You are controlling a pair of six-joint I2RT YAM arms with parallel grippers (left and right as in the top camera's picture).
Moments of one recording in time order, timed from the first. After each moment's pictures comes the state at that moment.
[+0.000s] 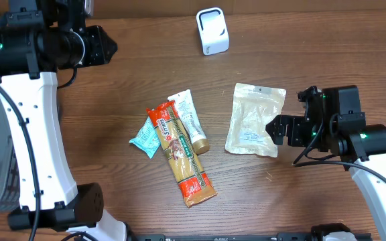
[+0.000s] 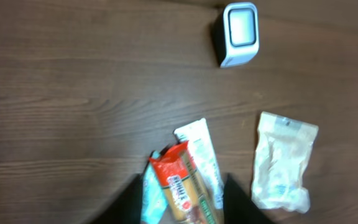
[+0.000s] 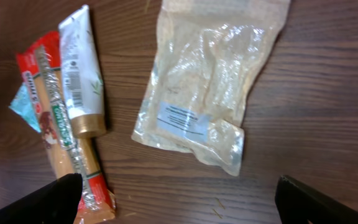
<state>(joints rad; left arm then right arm) 0.09 1.78 2.31 -1.48 0.30 -0.07 0.12 1.19 1.01 -0.91 -0.35 0.20</state>
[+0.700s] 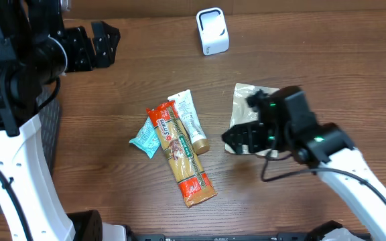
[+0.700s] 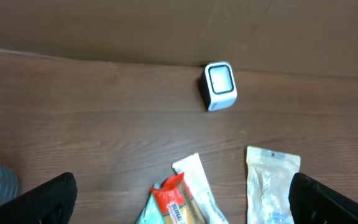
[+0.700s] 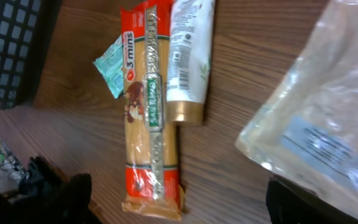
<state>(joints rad) 0.10 1.61 2.36 -1.45 0.28 -0.08 0.48 1.29 1.01 -0.69 -0.42 0.32</state>
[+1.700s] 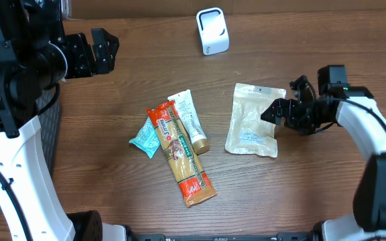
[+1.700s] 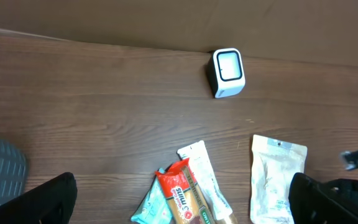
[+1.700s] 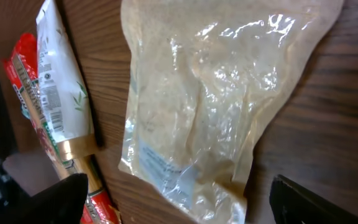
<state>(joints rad) 0.10 1.61 2.36 -1.50 0.26 -0.08 -0.04 1.74 1.11 -0.80 -0.64 0.05</state>
